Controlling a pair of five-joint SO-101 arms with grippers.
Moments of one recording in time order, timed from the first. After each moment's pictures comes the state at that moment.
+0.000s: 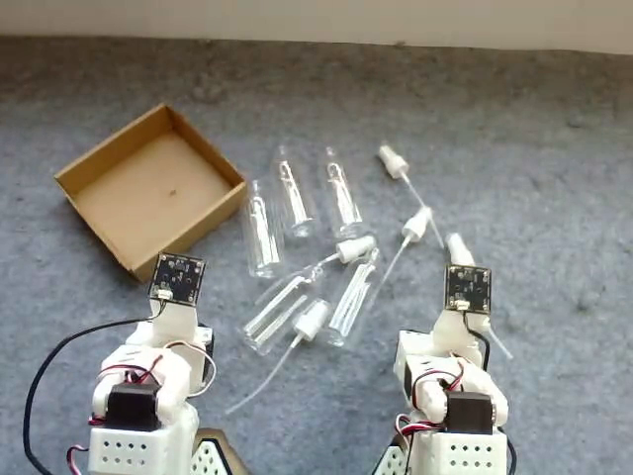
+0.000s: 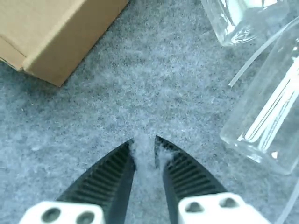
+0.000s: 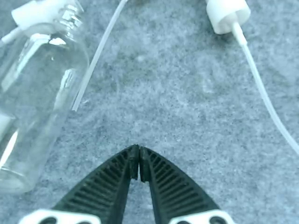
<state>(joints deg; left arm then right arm) -3.1 -104.2 91.6 76.6 -0.9 -0.9 -104.8 96.0 71.6 -3.0</state>
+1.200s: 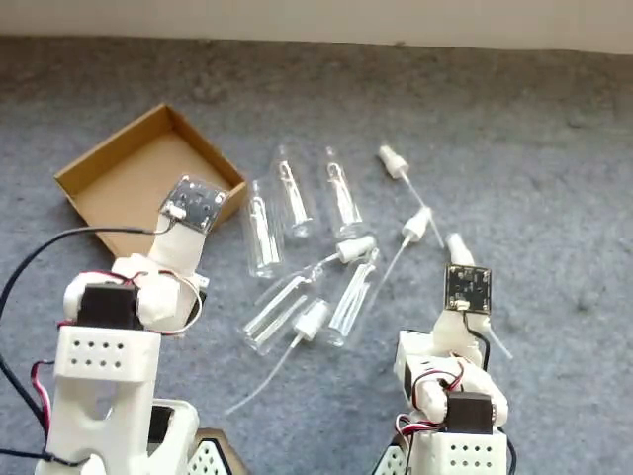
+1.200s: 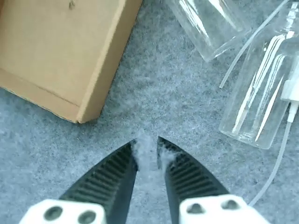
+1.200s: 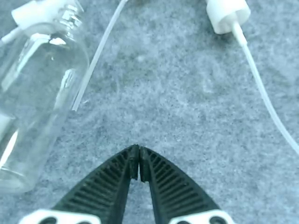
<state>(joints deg) -3.1 -52.7 47.4 80.7 -16.1 -0.9 -104.8 96.0 71.6 -3.0</state>
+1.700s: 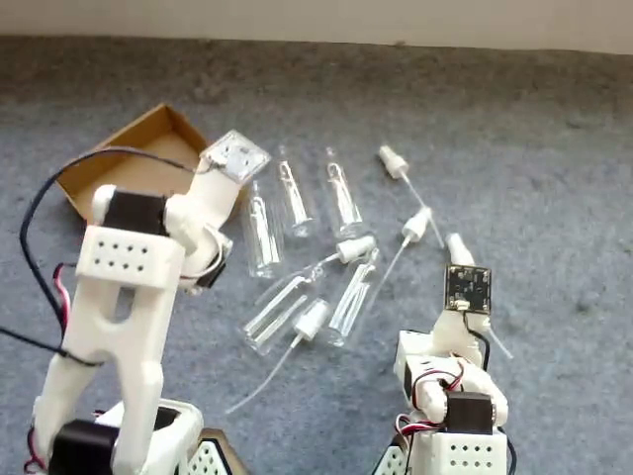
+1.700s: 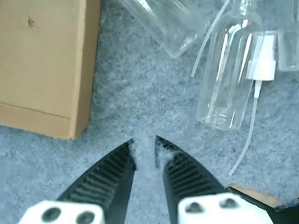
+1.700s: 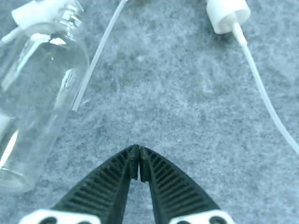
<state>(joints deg) 3.0 -25.1 18.2 95.3 -19.6 -0.9 -104.8 96.0 71.6 -3.0</state>
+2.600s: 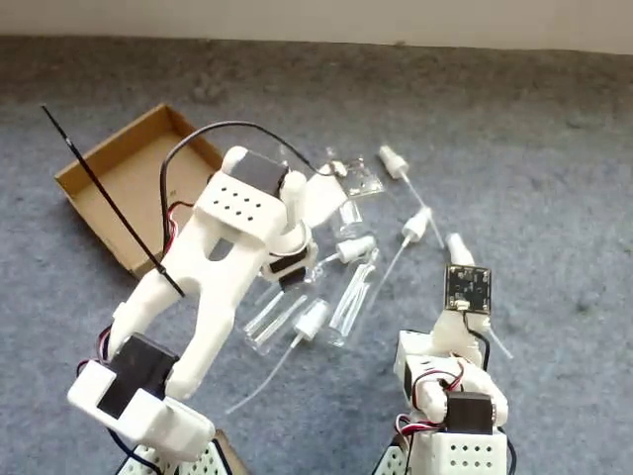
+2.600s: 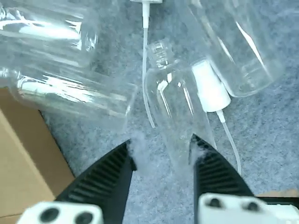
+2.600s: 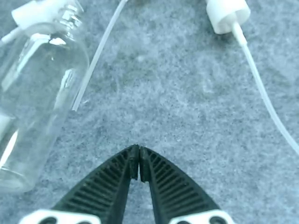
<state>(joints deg) 20.8 1.1 3.1 91.9 -29.2 -0.9 -104.8 96.0 71.6 -3.0</state>
